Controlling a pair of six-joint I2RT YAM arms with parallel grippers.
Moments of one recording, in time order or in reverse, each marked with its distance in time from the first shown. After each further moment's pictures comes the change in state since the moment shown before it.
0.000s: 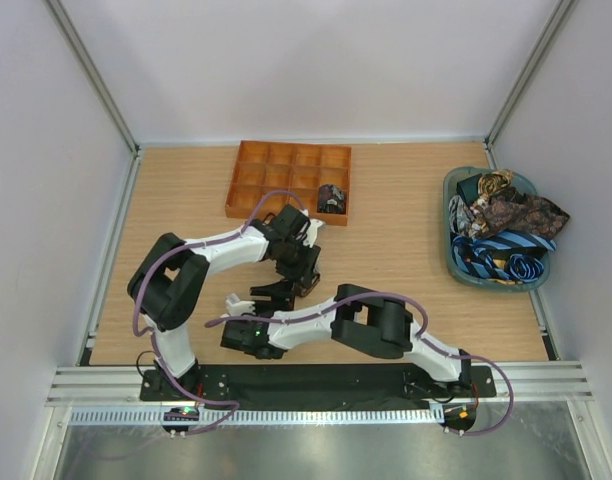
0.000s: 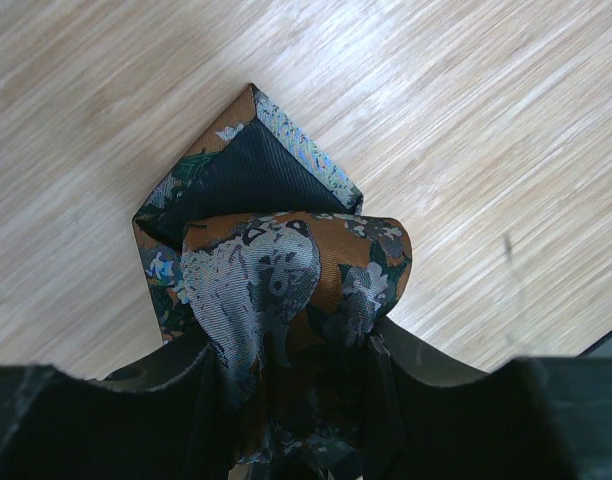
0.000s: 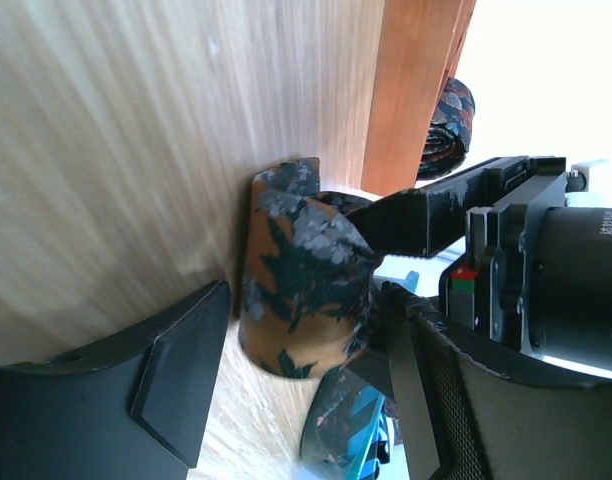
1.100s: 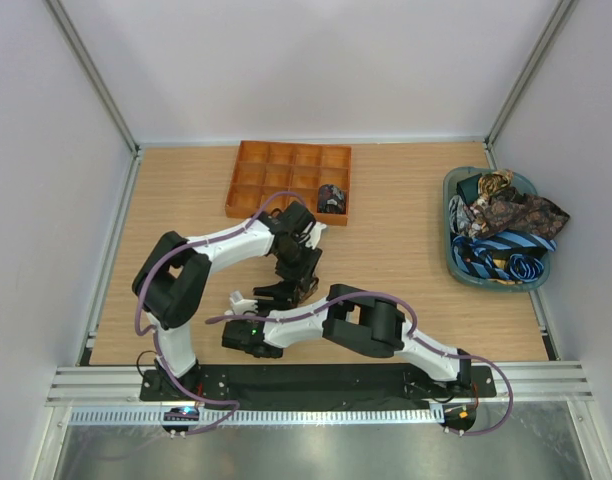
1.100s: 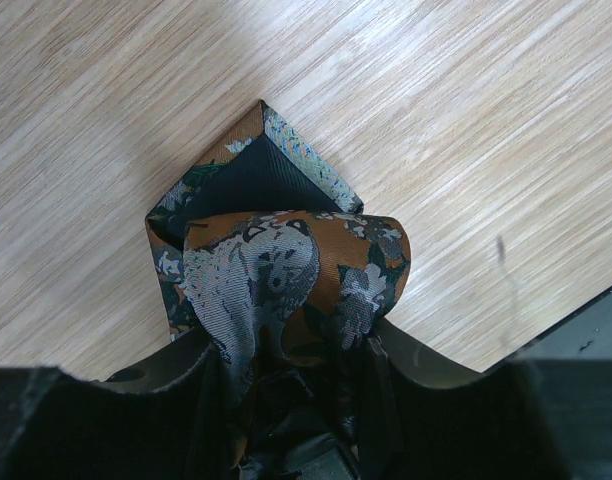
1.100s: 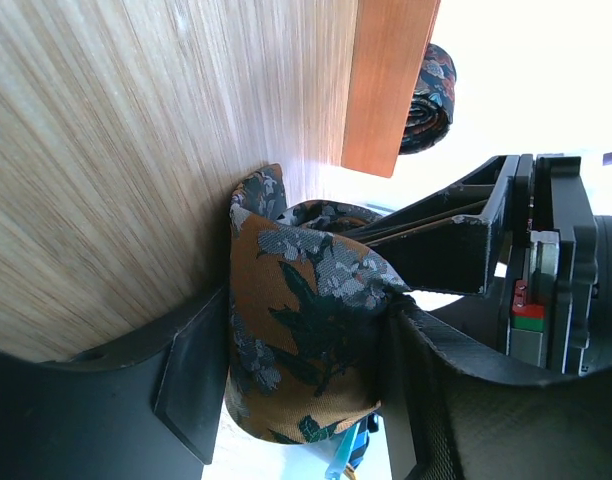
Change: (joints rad) left arm -0.018 0.021 0.104 -0.212 0.001 0.023; right arm -0.021 0.069 0.050 -0.104 0.090 0.095
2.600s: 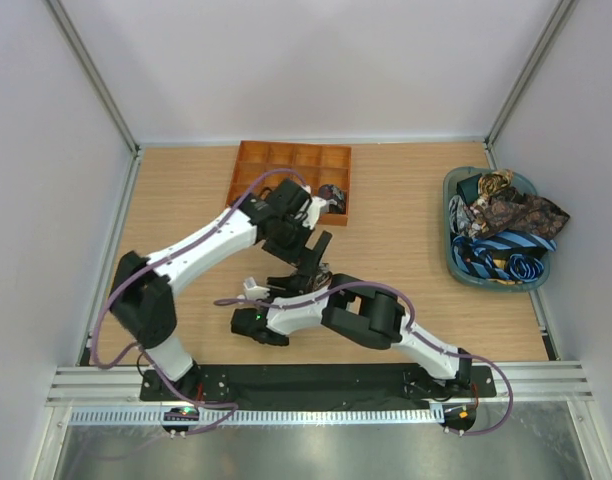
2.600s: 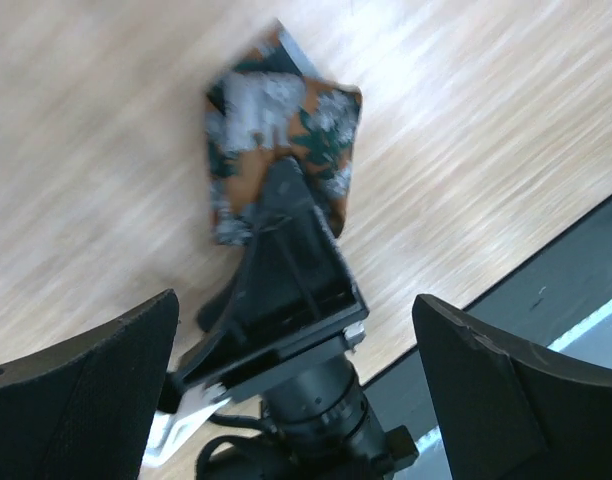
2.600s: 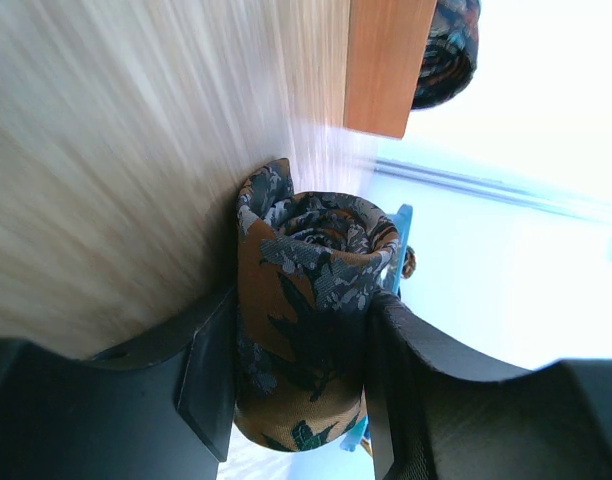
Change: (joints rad) left arm -0.022 -0.146 0.172 -0.208 -0.071 0.039; right arm -0.071 0.023 0.012 -0.119 0.018 0.153
